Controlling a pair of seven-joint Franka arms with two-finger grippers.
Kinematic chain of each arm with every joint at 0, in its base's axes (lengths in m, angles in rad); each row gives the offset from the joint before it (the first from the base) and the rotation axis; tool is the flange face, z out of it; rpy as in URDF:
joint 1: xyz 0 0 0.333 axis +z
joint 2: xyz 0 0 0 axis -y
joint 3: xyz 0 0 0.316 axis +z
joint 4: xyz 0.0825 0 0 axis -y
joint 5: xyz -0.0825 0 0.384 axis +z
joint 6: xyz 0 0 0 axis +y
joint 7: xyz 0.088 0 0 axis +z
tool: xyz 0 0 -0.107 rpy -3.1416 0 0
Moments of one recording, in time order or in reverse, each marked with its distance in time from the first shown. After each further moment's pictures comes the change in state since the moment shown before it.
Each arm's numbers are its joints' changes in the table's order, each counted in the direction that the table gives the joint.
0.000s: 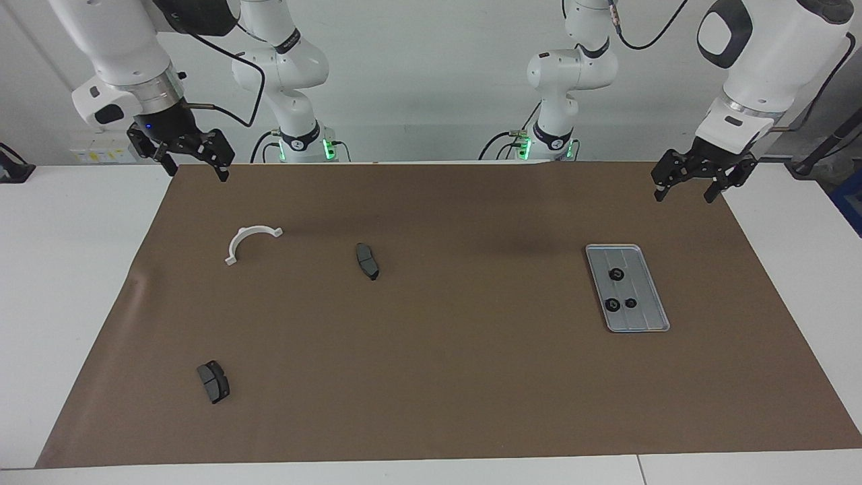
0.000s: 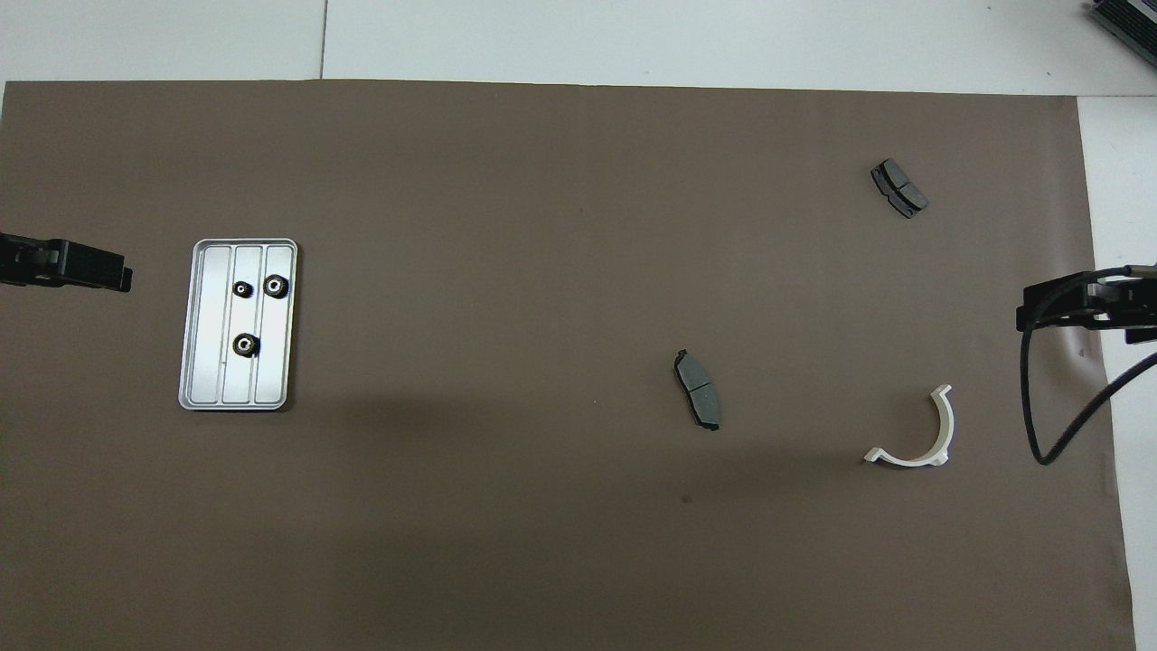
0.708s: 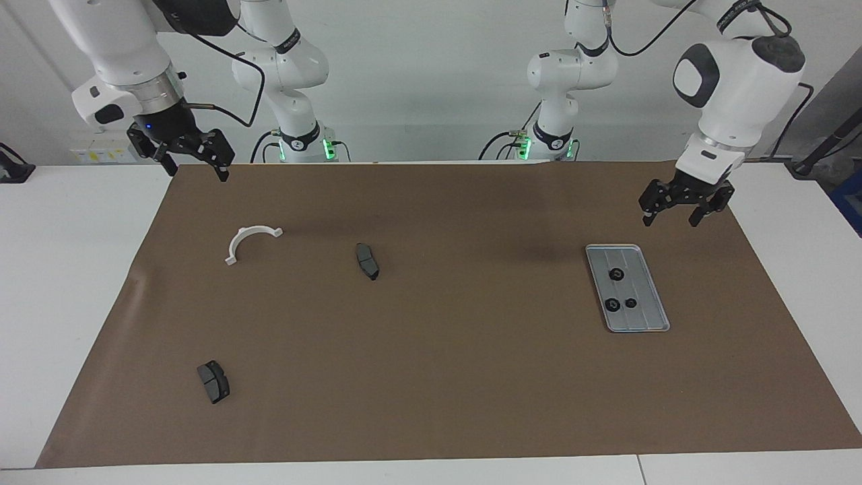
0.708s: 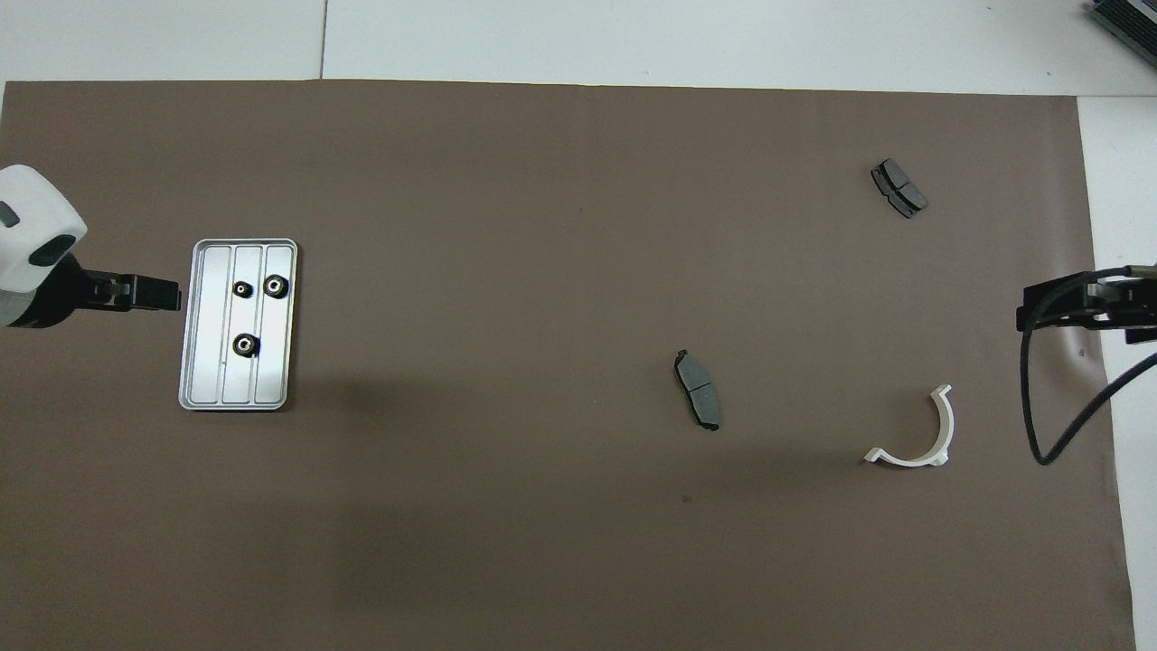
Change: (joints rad) left arm 0.016 0.025 0.004 -0.311 0.000 -0.323 0.001; right arm 0.000 0.000 0.000 0.000 0.000 0.000 0.000
